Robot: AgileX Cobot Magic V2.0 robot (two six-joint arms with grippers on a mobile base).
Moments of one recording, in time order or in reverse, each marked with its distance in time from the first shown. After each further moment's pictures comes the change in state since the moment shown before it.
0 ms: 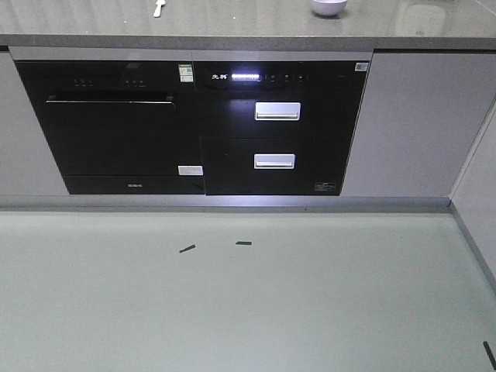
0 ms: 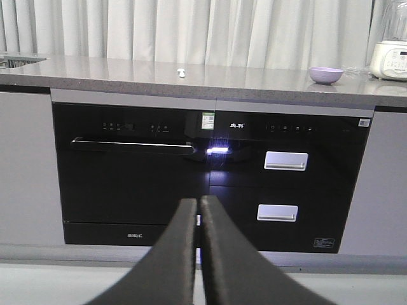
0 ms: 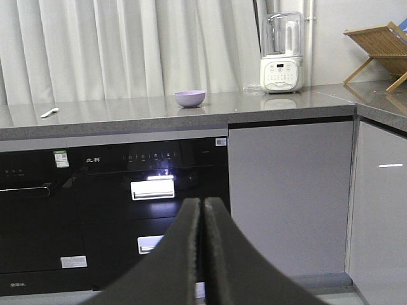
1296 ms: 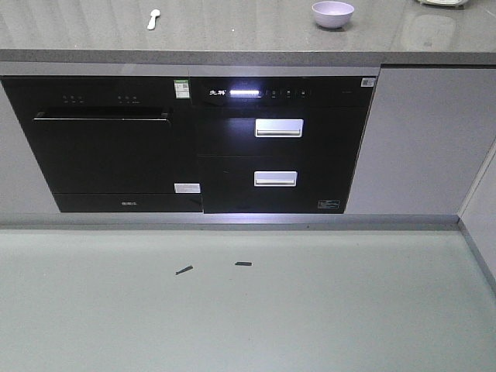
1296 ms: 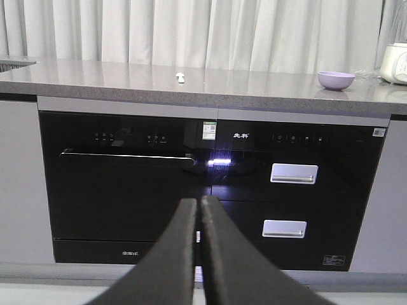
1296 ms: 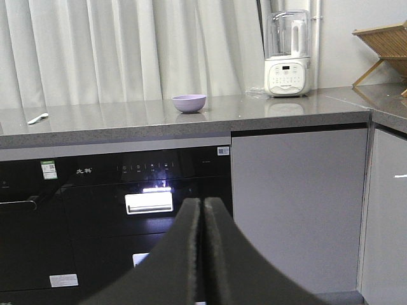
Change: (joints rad) left arm 0.000 0.000 0.000 0.000 0.000 0.000; right arm 0.000 0.000 0.000 0.000 0.000 0.000
